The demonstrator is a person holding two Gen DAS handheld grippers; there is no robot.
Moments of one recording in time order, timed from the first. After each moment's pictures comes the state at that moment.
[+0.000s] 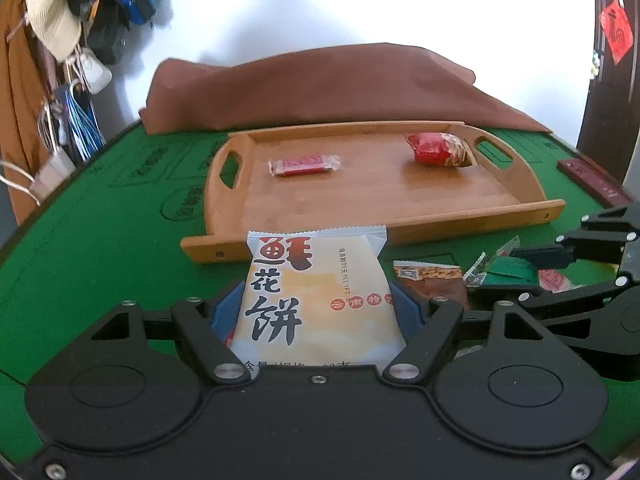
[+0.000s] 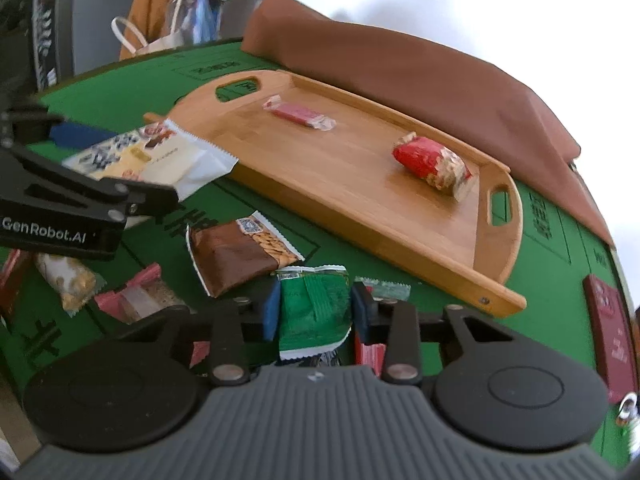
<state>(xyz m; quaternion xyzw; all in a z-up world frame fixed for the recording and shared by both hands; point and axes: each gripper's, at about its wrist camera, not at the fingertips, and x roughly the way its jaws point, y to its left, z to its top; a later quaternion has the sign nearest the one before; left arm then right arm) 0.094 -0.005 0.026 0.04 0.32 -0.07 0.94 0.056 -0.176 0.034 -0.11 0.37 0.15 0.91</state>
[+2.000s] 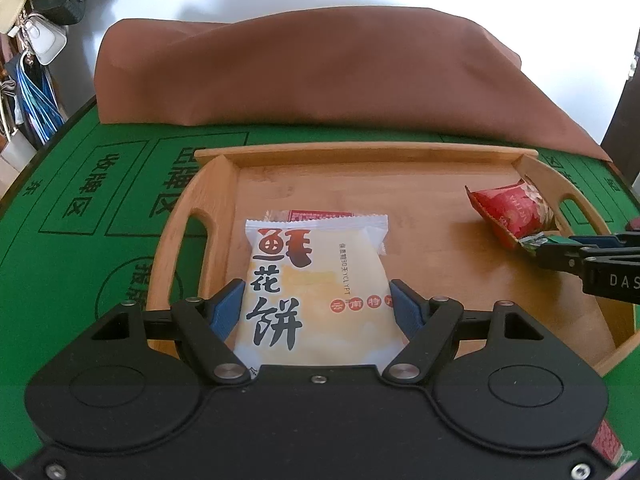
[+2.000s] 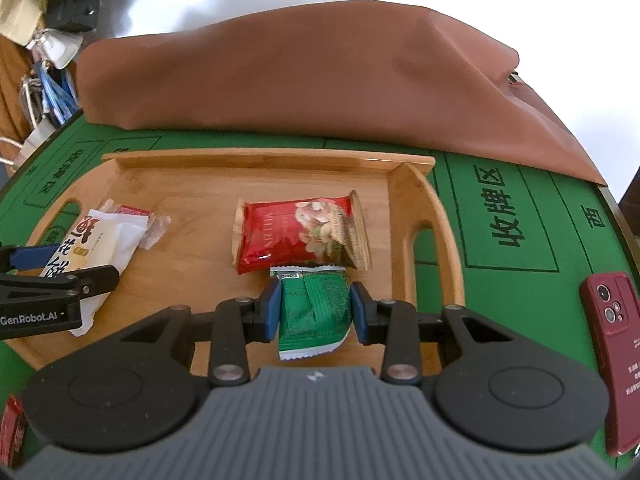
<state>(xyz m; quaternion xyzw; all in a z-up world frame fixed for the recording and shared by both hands) 0.302 -0.012 0.020 0.03 0.40 -0.07 0.91 0.235 -0.246 0.037 0.06 0.44 0.02 0.90</state>
